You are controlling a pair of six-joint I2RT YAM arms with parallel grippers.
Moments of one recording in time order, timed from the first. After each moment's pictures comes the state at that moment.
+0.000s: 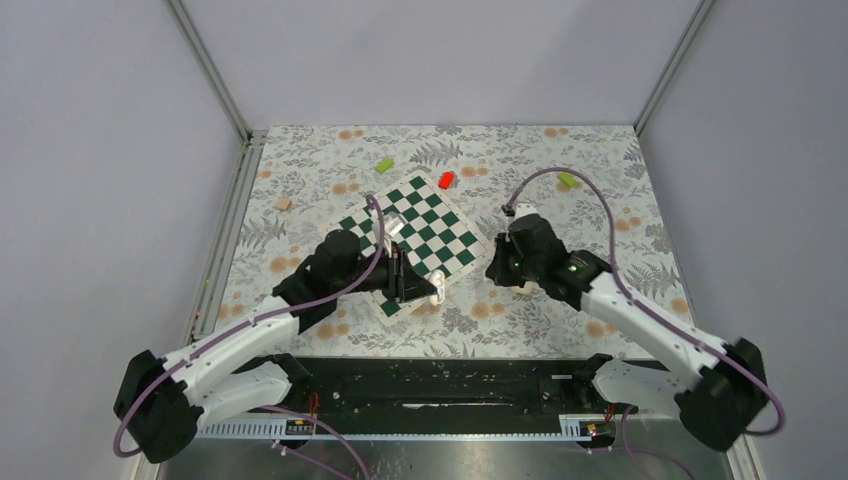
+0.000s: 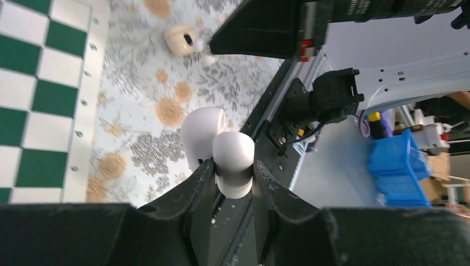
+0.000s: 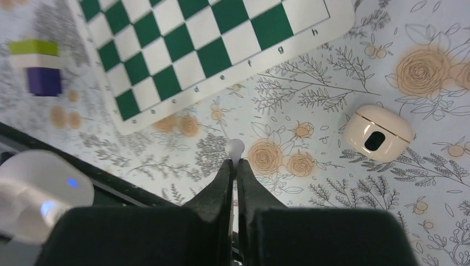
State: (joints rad) left arm -0.72 1.01 0.64 -0.02 0.53 -0.61; right arm 0.68 1.18 0.83 -0.52 0.03 0.54
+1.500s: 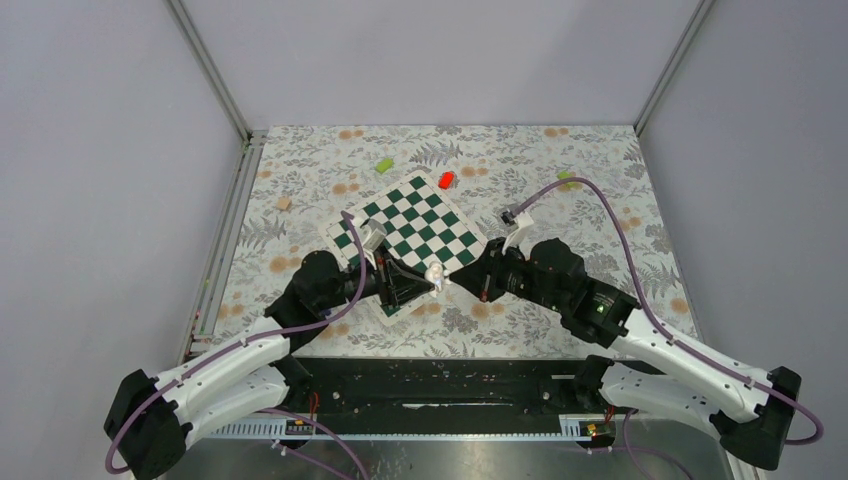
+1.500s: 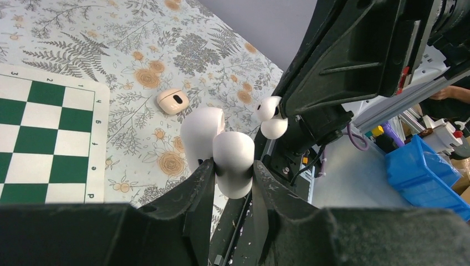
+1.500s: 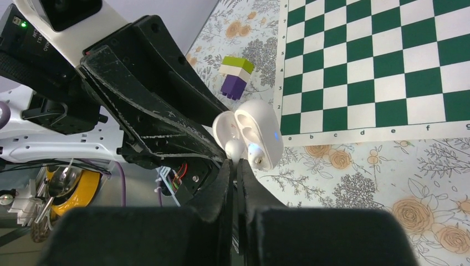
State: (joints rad) left arm -0.74 0.84 0.45 0.36 0.50 -0.52; right arm 0.92 0.84 0.77 -0.21 -0.07 0.66
